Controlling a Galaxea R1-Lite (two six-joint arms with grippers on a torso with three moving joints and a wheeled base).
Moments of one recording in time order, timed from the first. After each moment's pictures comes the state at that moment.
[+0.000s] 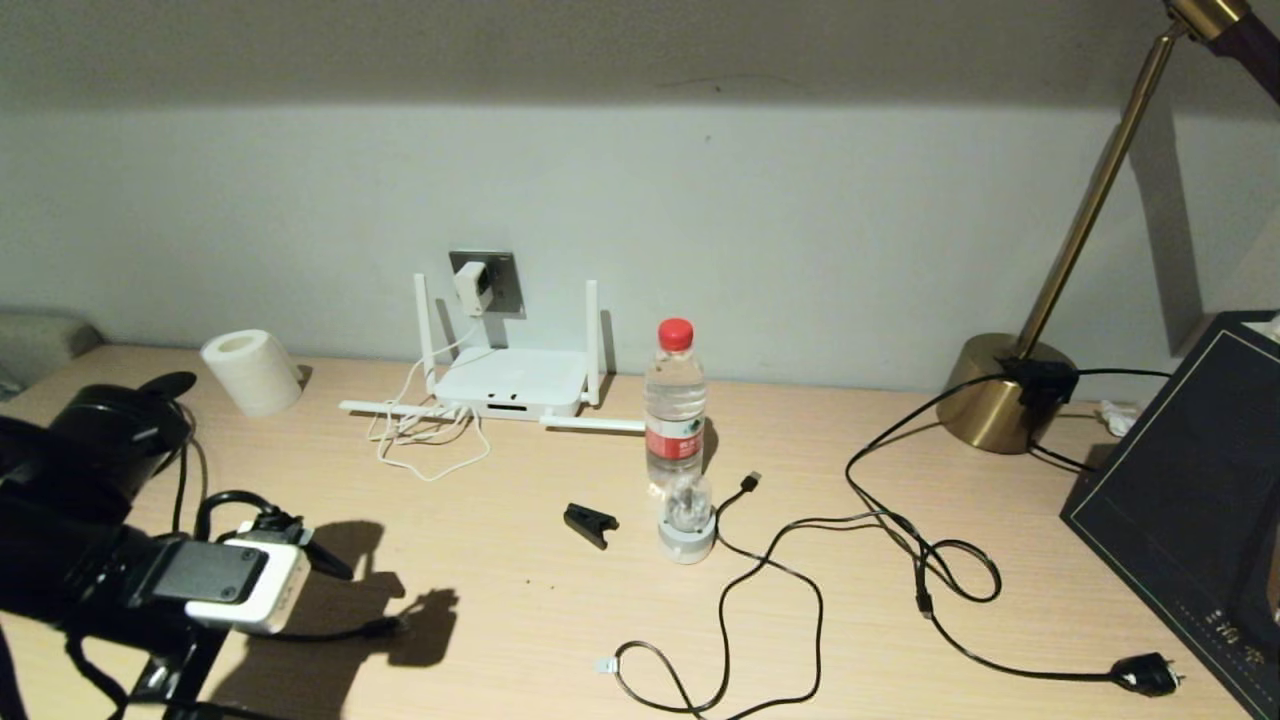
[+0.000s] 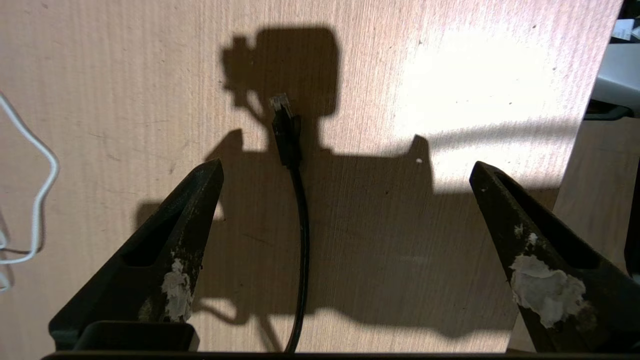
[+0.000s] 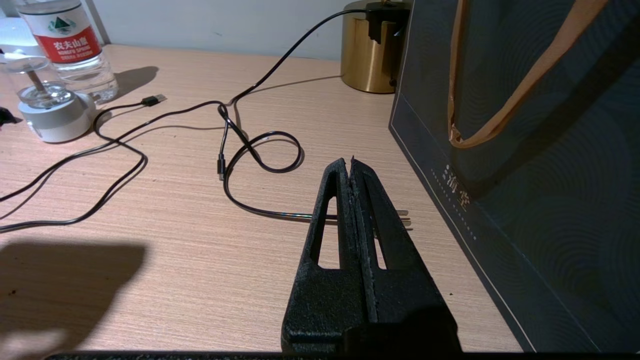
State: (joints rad) left arm 0.12 1.59 -0.97 0.65 -0.44 1.69; right arm -0.01 0.00 0.00 -0.09 0.01 -0.01
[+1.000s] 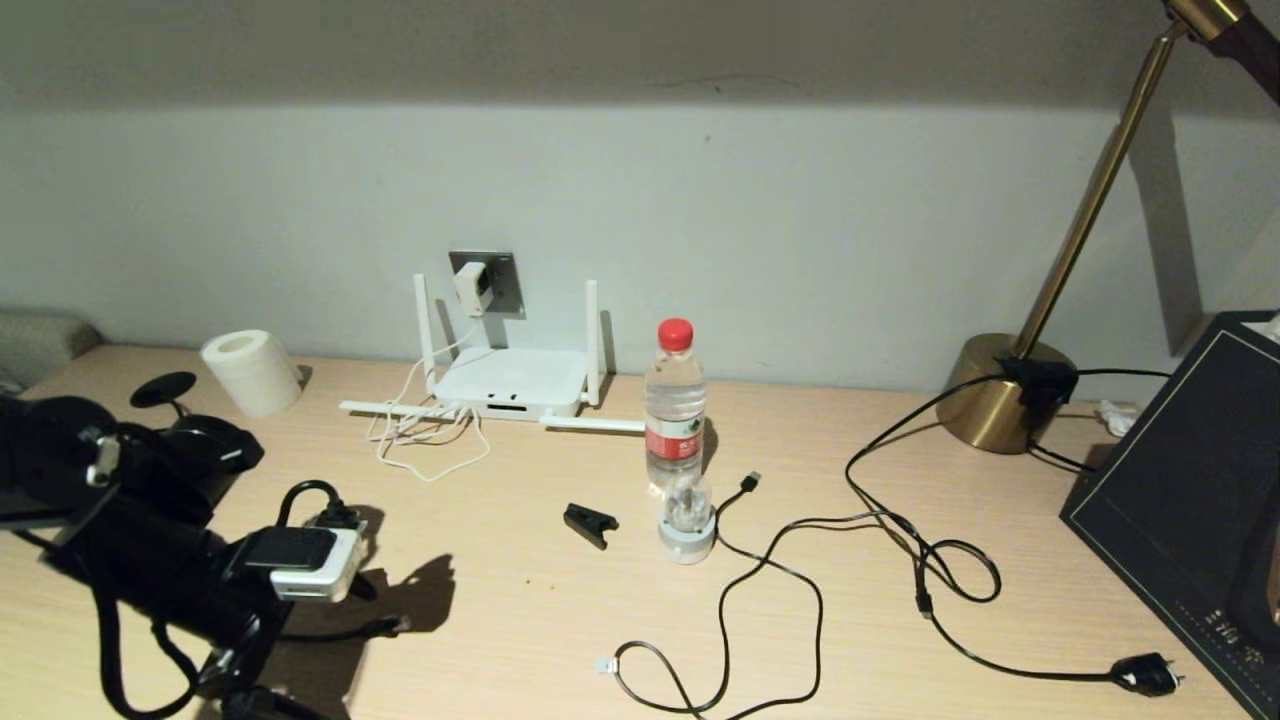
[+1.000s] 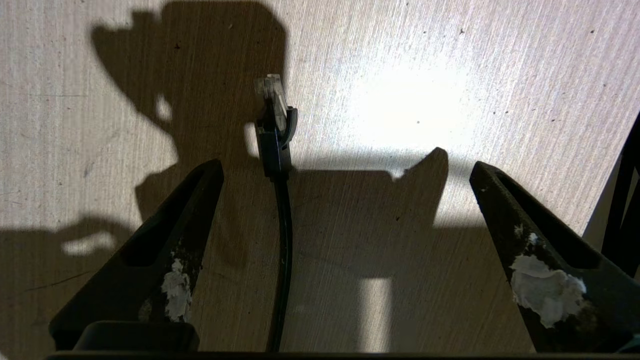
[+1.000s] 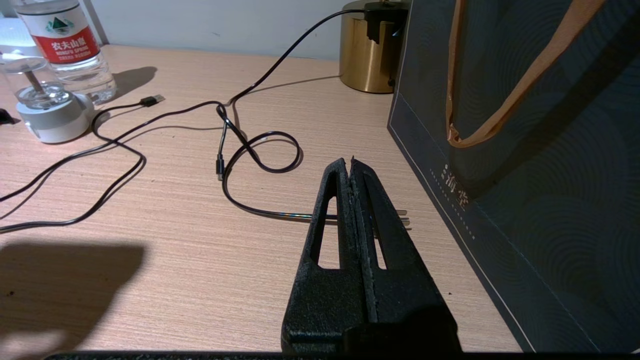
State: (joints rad) left arm 0.12 1.81 -1.01 0.62 -0.43 1.58; right arm -0.01 0.00 0.00 -0.09 0.01 -0.01
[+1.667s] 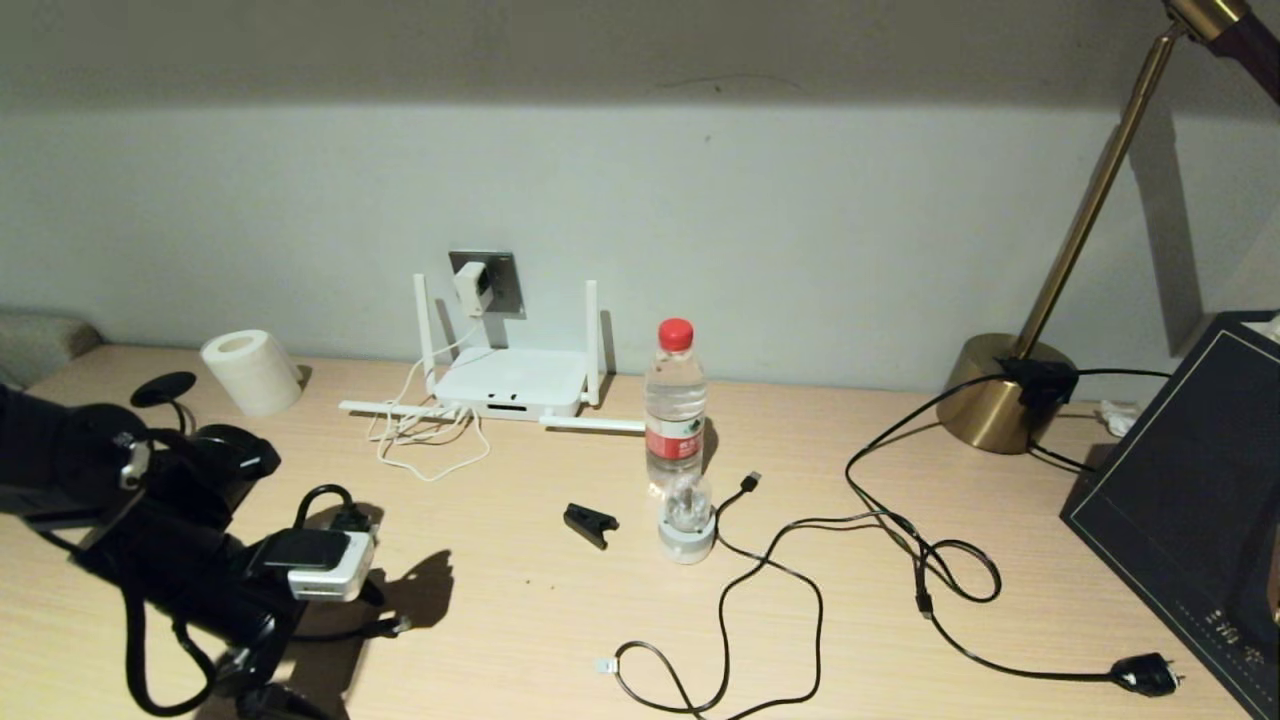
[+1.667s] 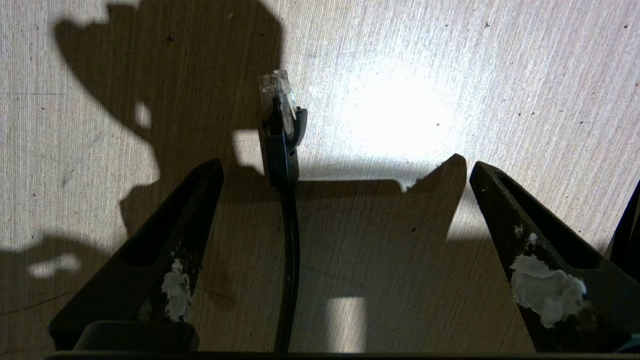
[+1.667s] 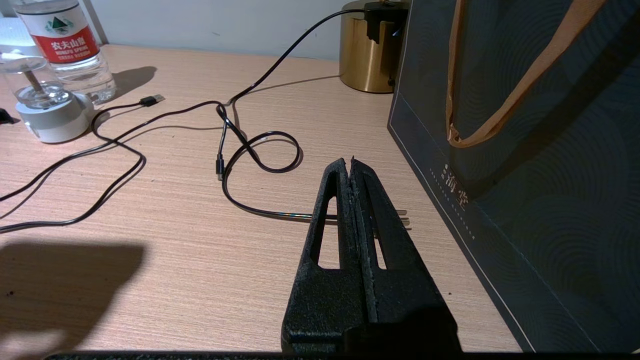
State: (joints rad) left arm 0.12 1.87 -1.02 0.61 -0.43 1.58; right arm -0.01 0.00 0.00 -0.09 0.01 -0.01
